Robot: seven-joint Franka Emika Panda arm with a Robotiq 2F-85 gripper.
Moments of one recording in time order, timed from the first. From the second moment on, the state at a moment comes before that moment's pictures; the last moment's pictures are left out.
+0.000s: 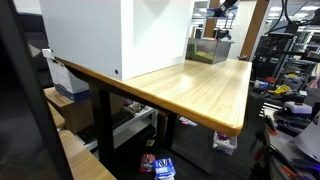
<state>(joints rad) 0.00 -0.80 -0.10 -2.69 0.00 2.58 -0.31</state>
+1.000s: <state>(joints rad) -0.31 -0.68 -0.10 -2.69 -0.16 2.70 -0.10</state>
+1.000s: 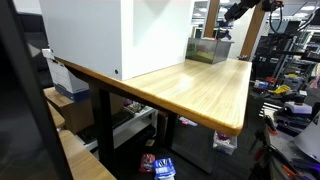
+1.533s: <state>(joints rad) -0.41 -0.52 -0.08 -2.68 -0.20 2.79 0.01</state>
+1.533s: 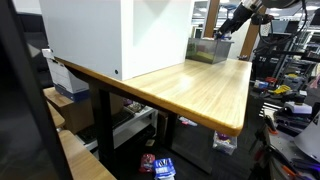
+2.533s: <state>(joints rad) -0.46 -0.33 -0.01 -2.56 -0.33 2.82 0.19</state>
